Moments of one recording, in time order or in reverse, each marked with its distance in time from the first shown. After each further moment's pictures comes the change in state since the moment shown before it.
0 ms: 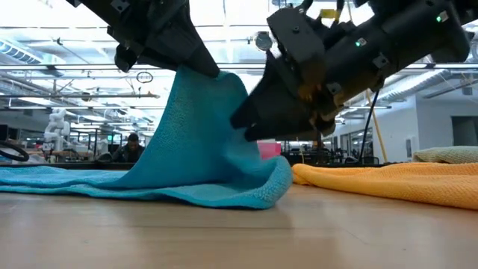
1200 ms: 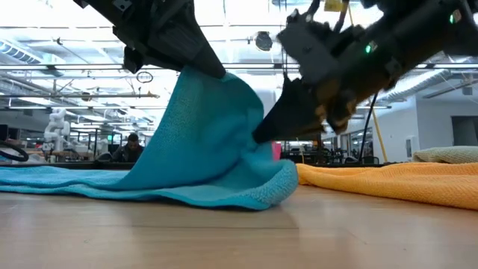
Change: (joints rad) left arm 0.015 0.000 0.000 0.036 0.086 0.077; right arm 0.013 -0.018 0.005 -0.136 0.052 0.027
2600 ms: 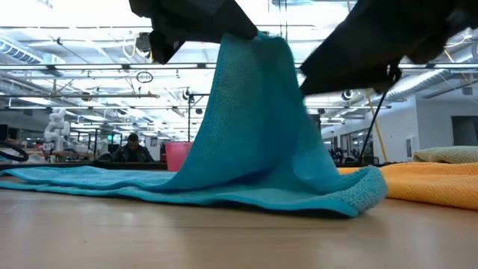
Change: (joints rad) left arm 0.018 0.000 0.000 0.225 0.218 0.159; right arm 0.202 -0.119 0.000 -0.102 0.055 -0.008
